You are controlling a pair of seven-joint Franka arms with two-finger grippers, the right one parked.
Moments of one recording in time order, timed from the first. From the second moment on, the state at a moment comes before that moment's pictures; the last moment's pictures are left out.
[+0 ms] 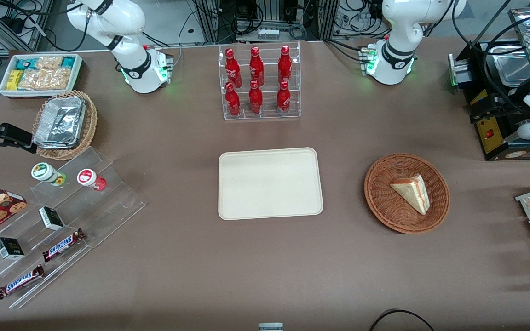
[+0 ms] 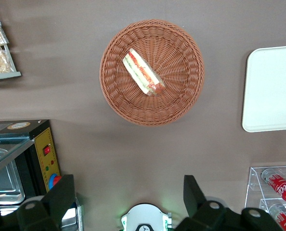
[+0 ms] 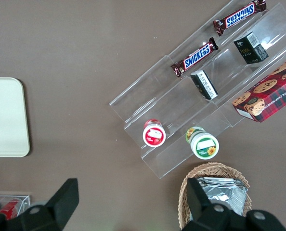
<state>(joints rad) -0.04 0.02 0.02 -1.51 0.01 1.37 0.02</state>
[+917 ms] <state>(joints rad) -0.03 0.05 0.02 -1.82 0.01 1.75 -0.08</state>
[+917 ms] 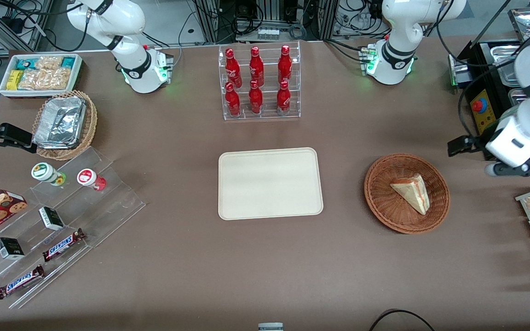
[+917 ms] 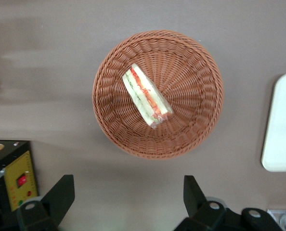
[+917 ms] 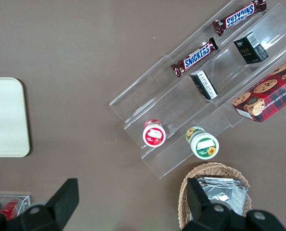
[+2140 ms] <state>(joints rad) -0.06 0.10 0.00 -2.19 0.00 2.25 -0.64</state>
